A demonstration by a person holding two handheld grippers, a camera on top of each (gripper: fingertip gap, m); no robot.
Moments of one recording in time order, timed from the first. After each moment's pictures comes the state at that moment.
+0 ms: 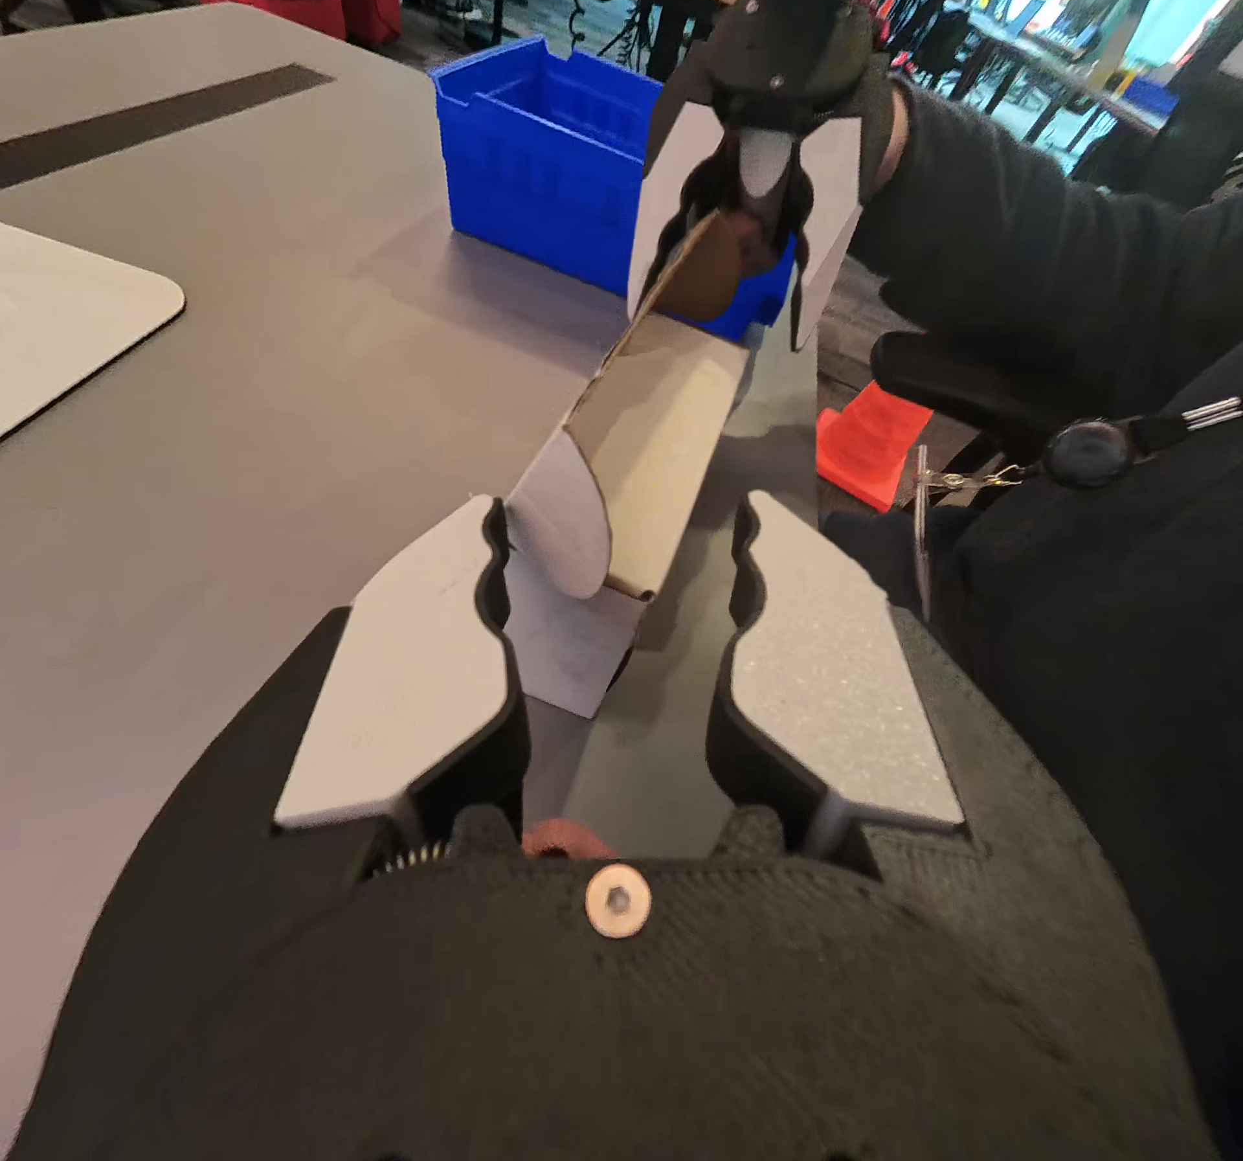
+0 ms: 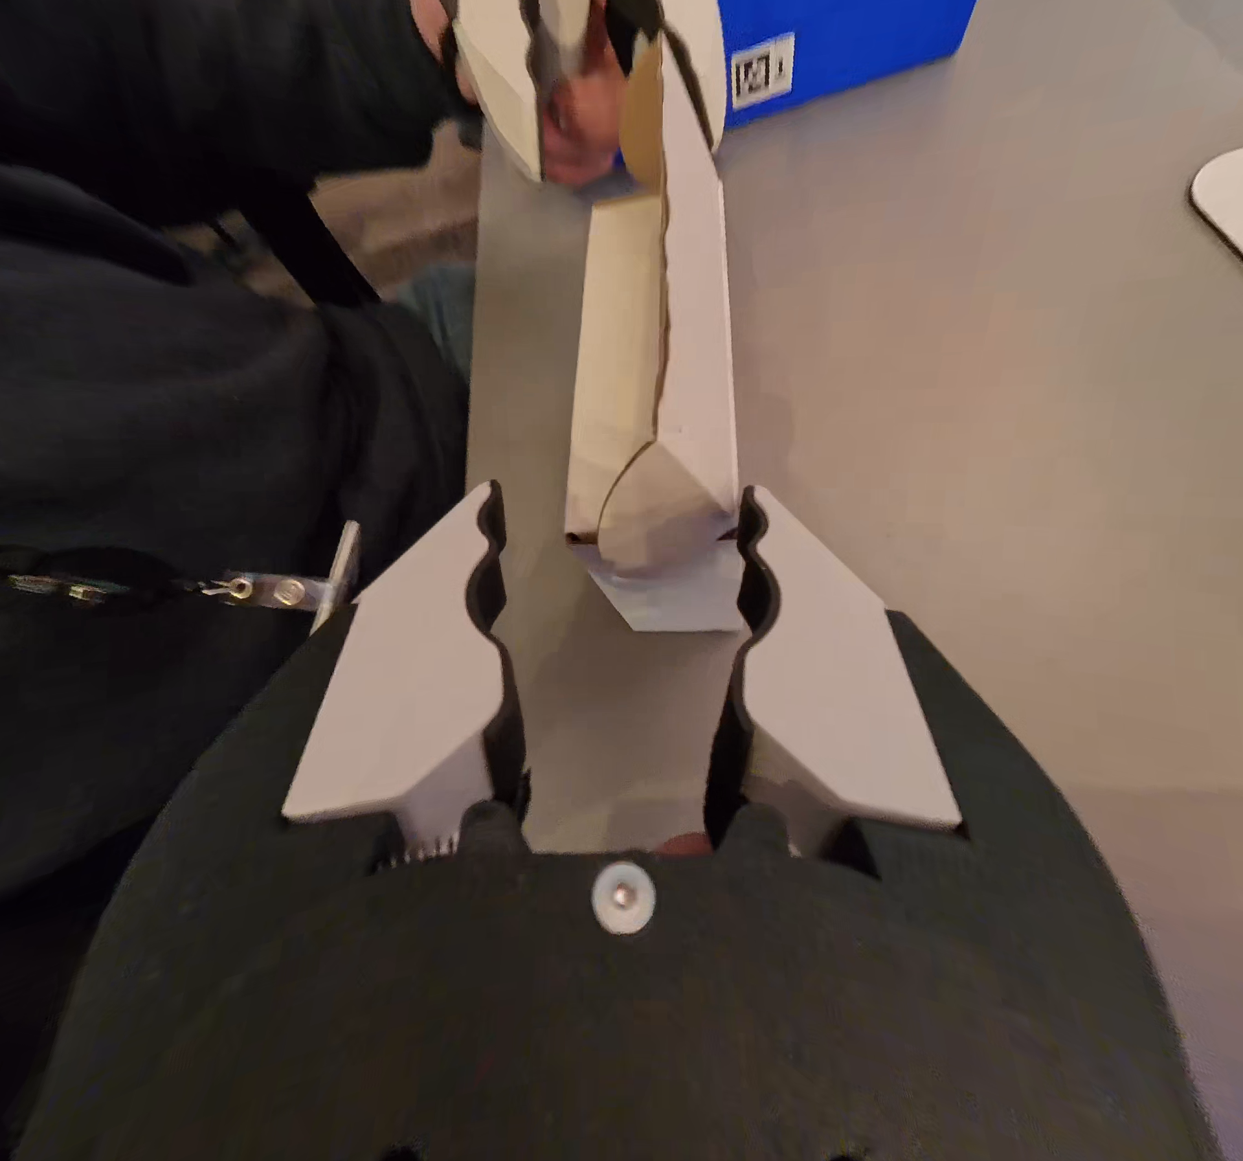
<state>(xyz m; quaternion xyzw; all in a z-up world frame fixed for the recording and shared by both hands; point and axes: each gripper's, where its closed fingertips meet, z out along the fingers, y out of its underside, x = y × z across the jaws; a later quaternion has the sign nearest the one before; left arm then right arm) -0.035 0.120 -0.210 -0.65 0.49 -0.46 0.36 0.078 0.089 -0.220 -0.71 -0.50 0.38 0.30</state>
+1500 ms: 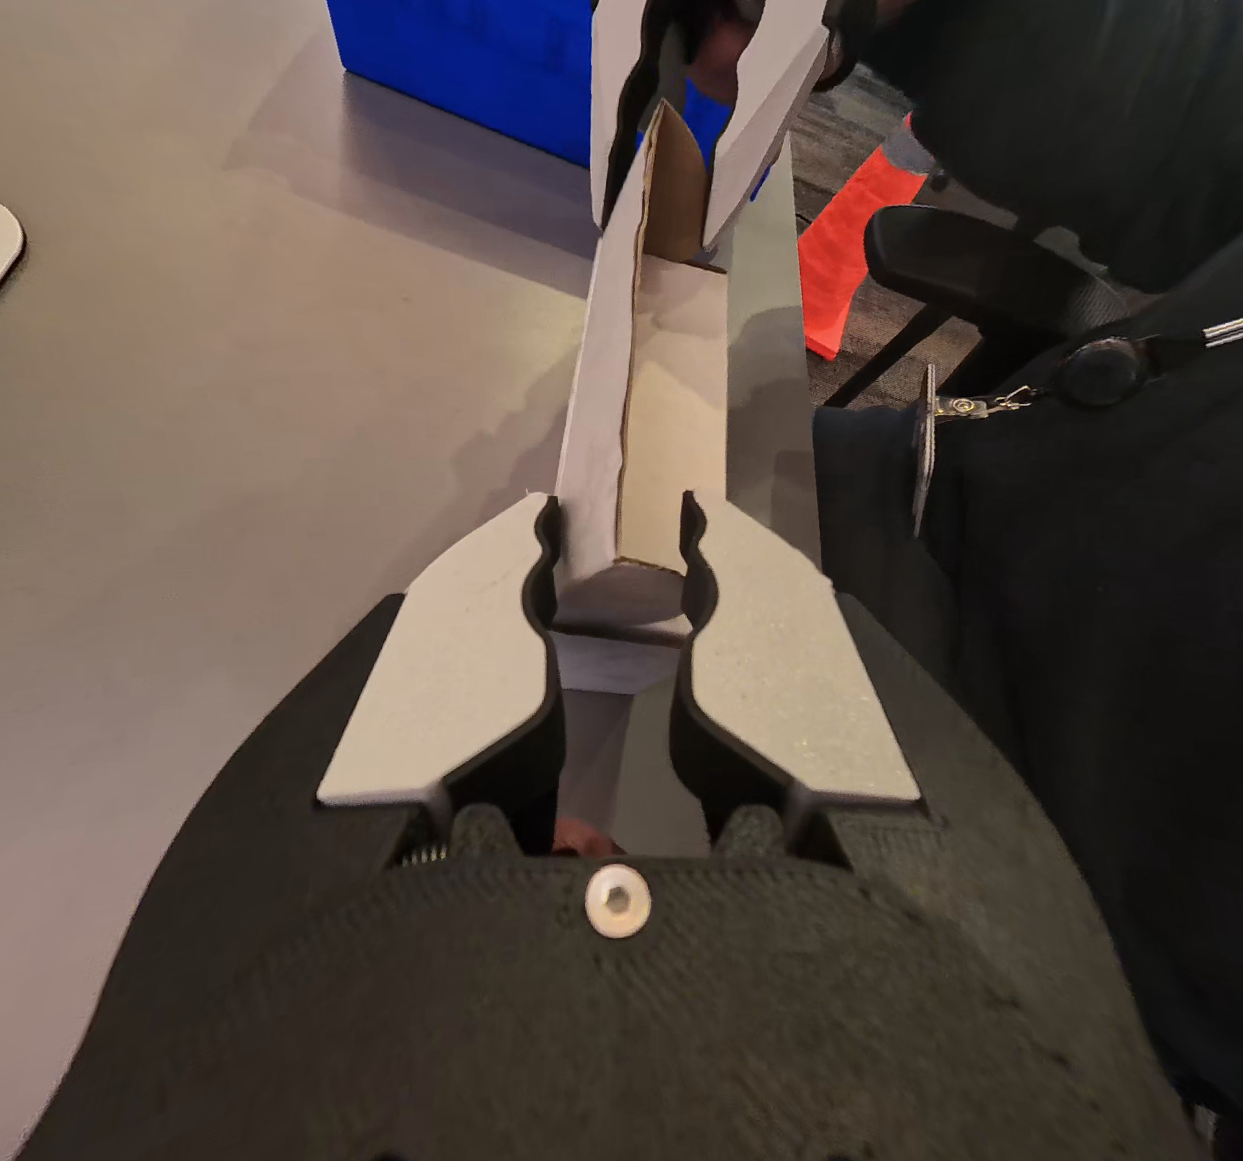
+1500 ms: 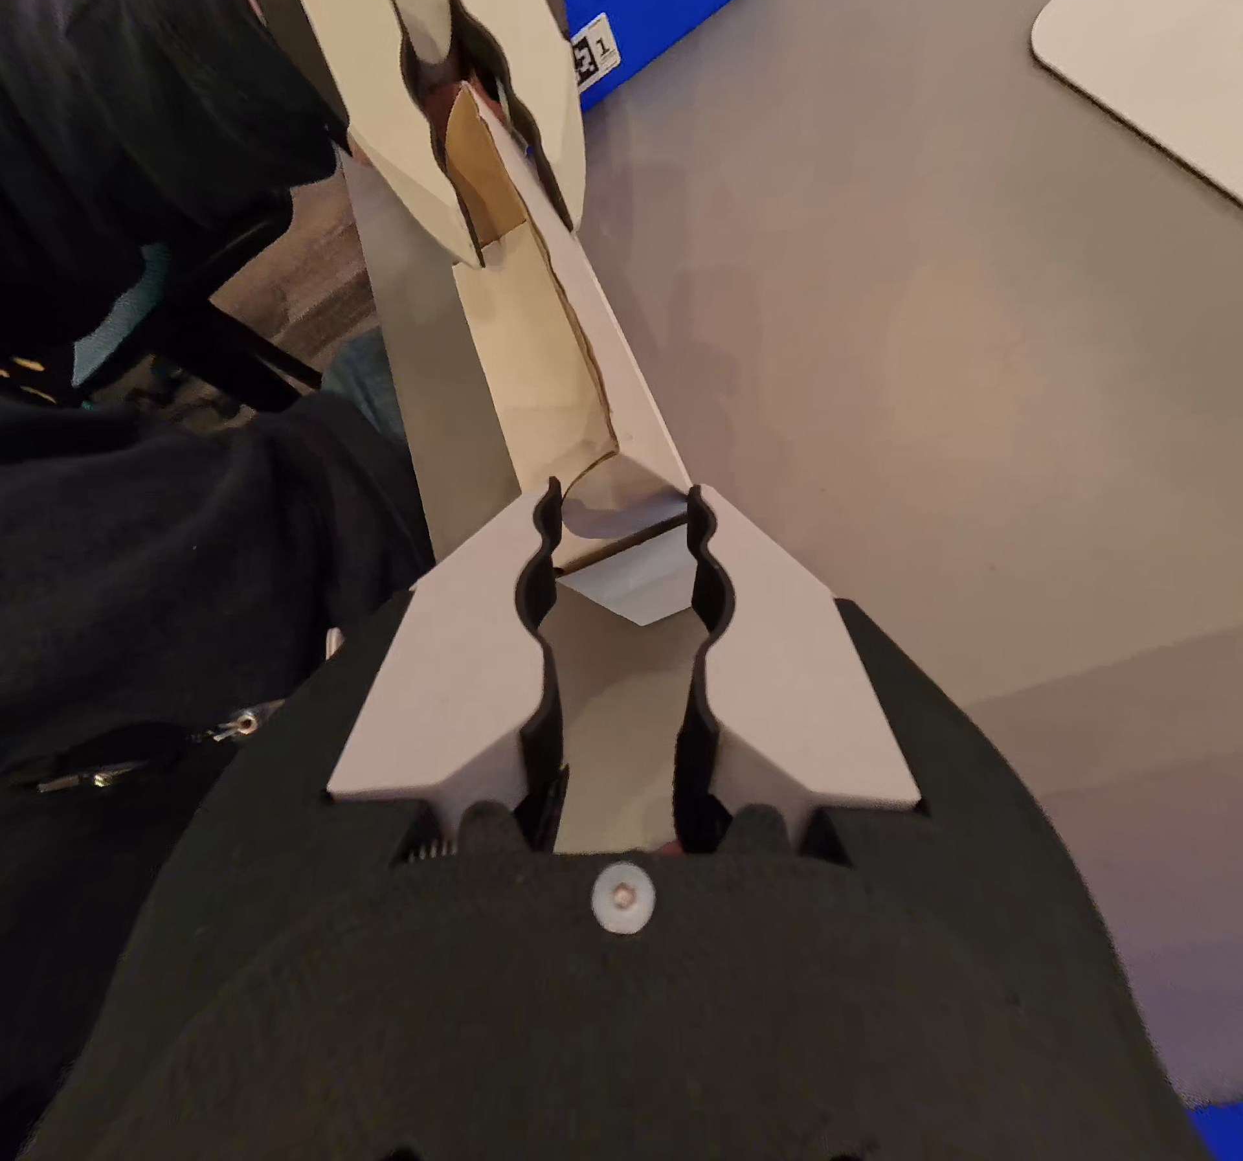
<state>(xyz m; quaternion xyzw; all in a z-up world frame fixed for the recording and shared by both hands) -0.020 0.137 -0.218 -0.65 0.58 -0.43 0.23 0.079 0.124 -0.216 -0.81 -0.39 0.35 0.26</state>
